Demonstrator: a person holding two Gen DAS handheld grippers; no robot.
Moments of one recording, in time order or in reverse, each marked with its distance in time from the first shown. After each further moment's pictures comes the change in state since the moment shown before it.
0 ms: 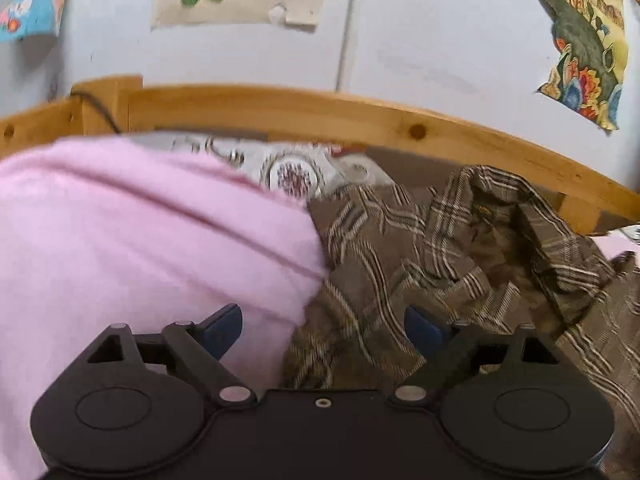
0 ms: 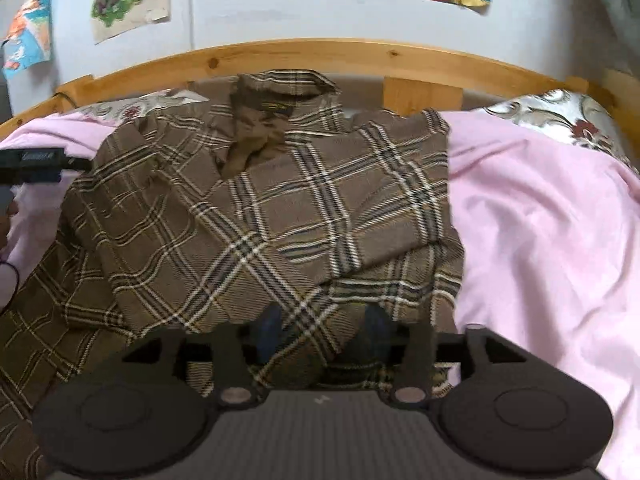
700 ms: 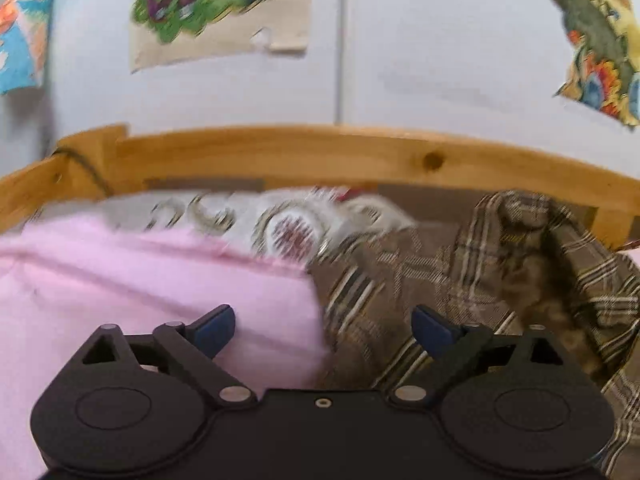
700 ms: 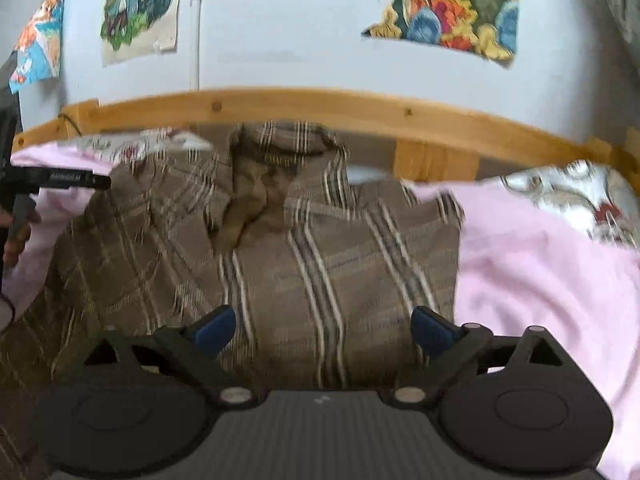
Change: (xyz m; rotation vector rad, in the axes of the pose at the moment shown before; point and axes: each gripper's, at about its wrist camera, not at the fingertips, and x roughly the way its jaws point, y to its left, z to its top) left arm 0.039 -0.012 0.039 0.081 -0.061 0.048; right arm 0.020 -0.013 0.066 -0.062 -0.110 0.025
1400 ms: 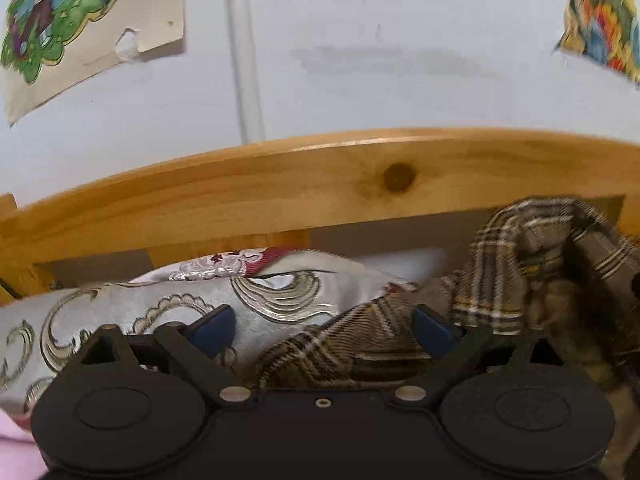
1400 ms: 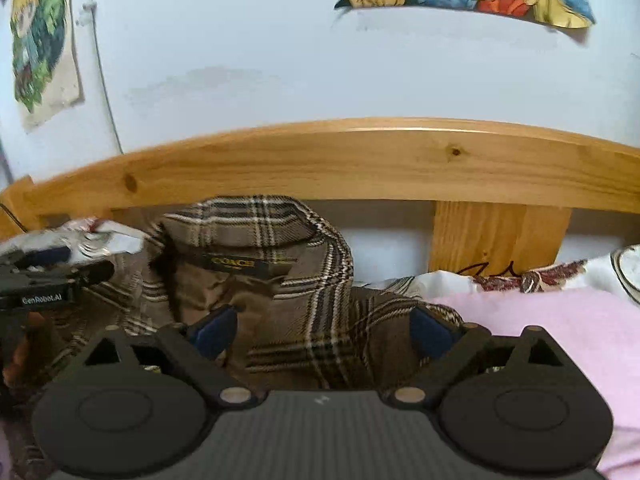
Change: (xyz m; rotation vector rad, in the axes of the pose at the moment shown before) left arm 0.127 -0.045 0.054 0.165 0.048 -0.036; right arm 0.173 -0.034 0.117 0.149 0.053 0.034
